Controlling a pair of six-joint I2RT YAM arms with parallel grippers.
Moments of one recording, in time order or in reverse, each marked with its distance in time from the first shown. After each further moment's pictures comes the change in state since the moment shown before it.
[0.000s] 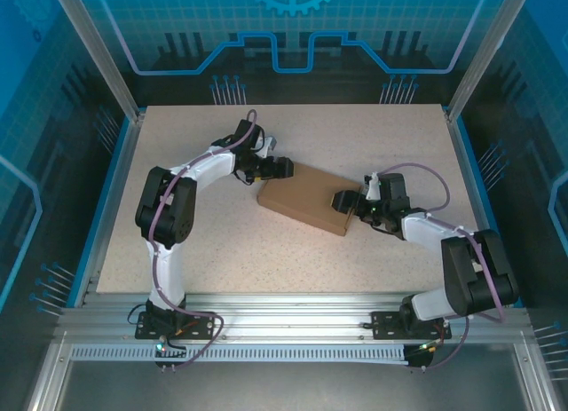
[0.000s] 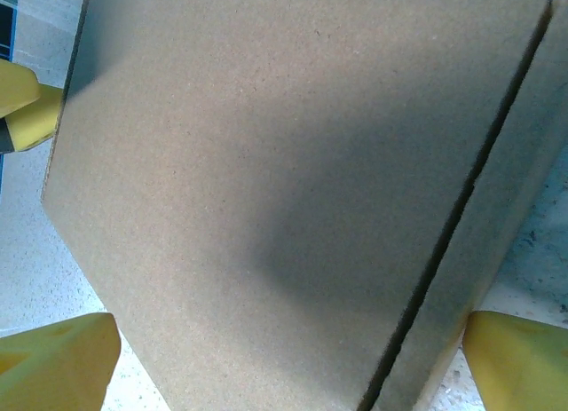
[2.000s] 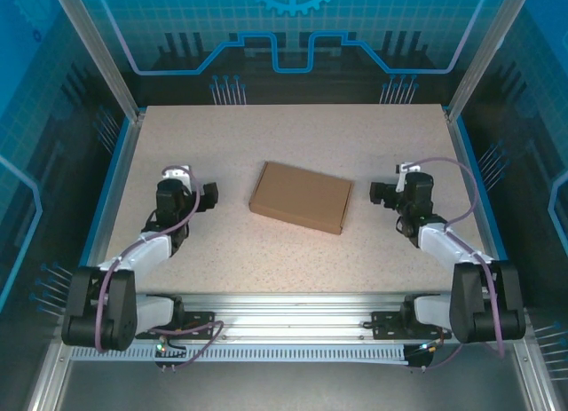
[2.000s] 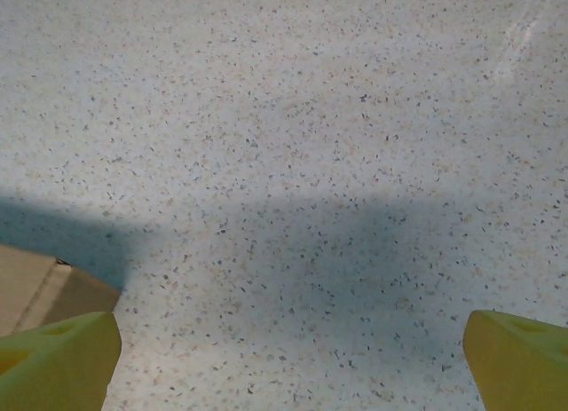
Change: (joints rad) left arm 0.304 -0.805 -1.074 0.809 -0.498 0.222; right arm -0.159 -0.174 -0.093 0.145 0.516 -0.477
